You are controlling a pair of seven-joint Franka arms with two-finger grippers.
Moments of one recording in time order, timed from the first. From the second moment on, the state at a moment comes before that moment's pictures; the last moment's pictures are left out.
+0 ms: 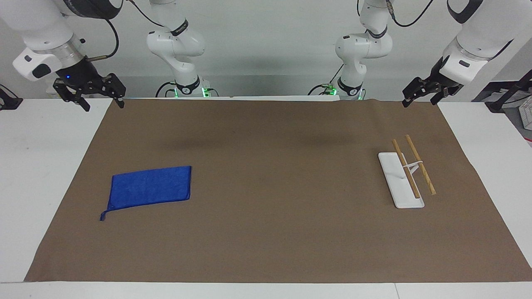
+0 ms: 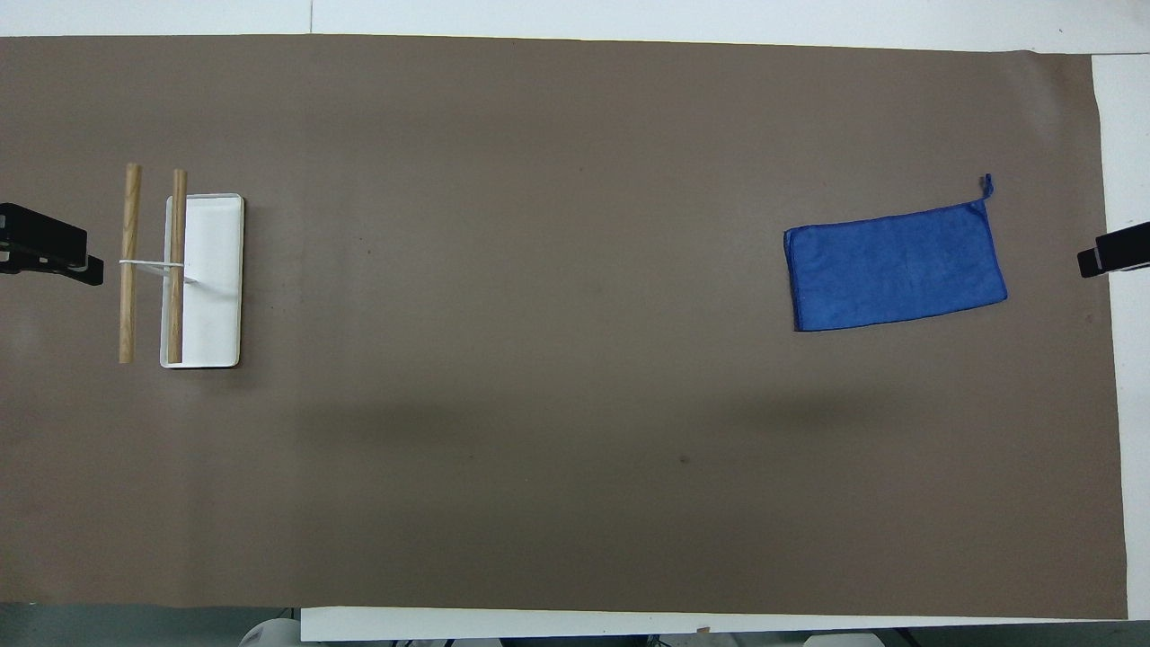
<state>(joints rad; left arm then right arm) -0.03 -0.04 -0.07 -1.55 -0.06 1.39 -0.13 -0.06 -0.03 -0.08 -1.56 0.02 1.49 -0.23</state>
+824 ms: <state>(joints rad) -0.03 -0.04 -0.07 -1.55 -0.06 1.39 -0.13 -0.06 -0.03 -0.10 -1.69 0.02 1.62 -0.25</state>
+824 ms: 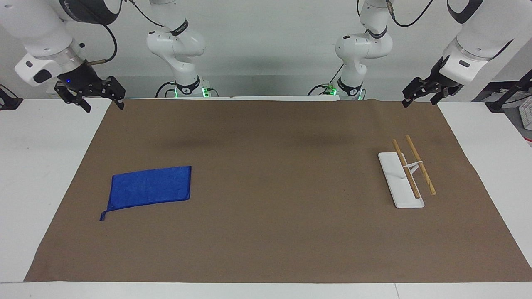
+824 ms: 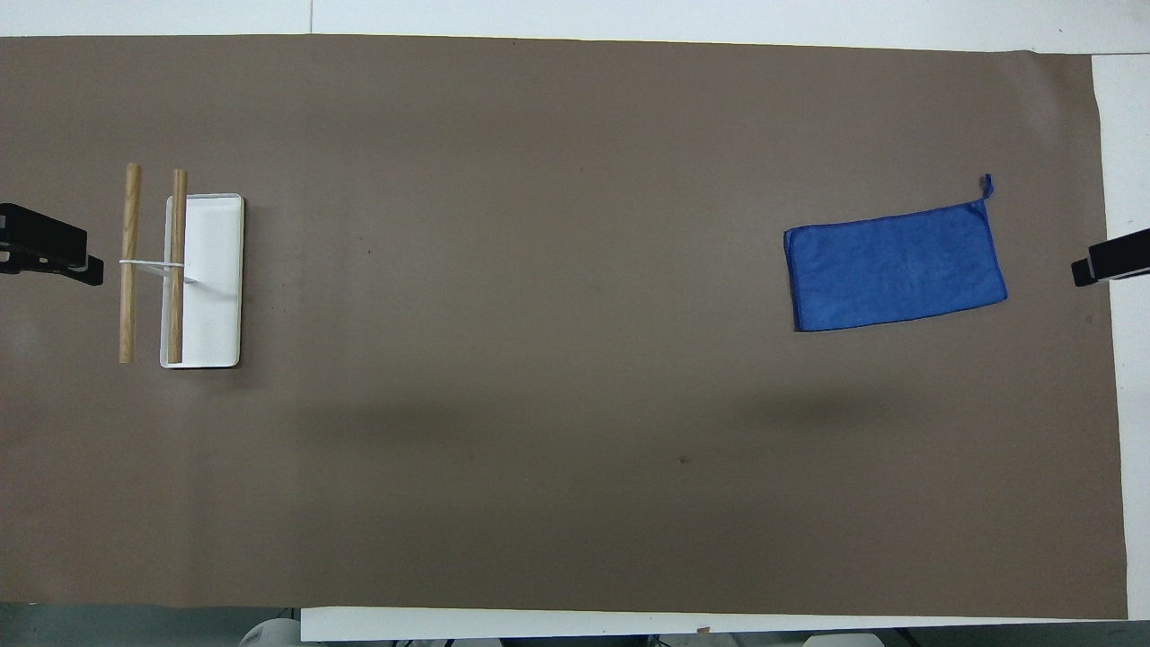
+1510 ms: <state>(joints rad) -0.03 -0.04 -0.07 -1.55 -0.06 1.39 -0.13 -0.07 0.11 -0.10 -2.19 0.02 2.41 -0.35</state>
